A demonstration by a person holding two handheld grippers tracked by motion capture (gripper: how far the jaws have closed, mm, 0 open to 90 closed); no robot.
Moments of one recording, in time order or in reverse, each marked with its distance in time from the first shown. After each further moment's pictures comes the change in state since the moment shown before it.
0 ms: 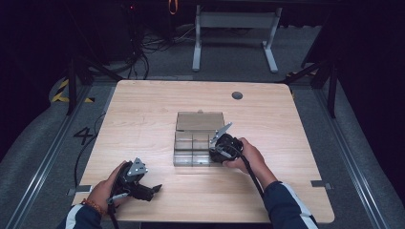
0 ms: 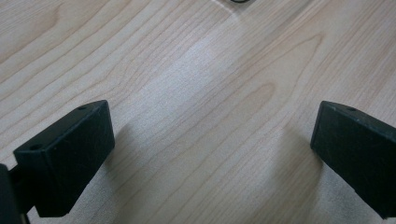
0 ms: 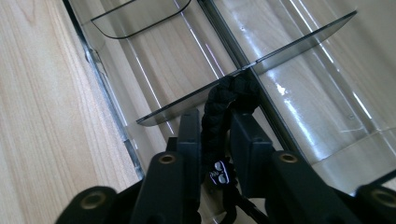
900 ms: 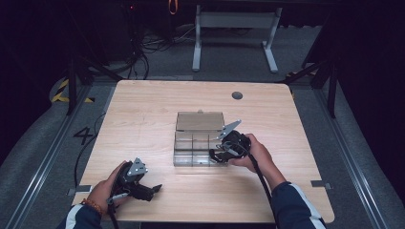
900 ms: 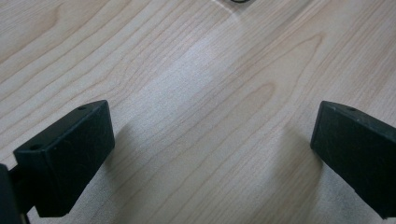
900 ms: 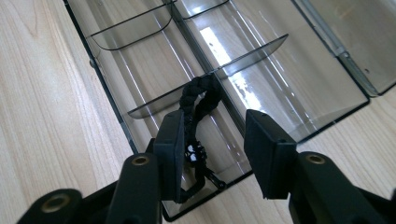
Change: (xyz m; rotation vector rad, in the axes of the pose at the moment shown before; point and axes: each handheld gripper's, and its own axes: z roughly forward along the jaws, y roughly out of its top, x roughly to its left) left arm 0.000 0.000 0.000 -0.001 0.000 0.000; right arm 0.000 -0.005 -0.031 -0.062 -0.085 -0.014
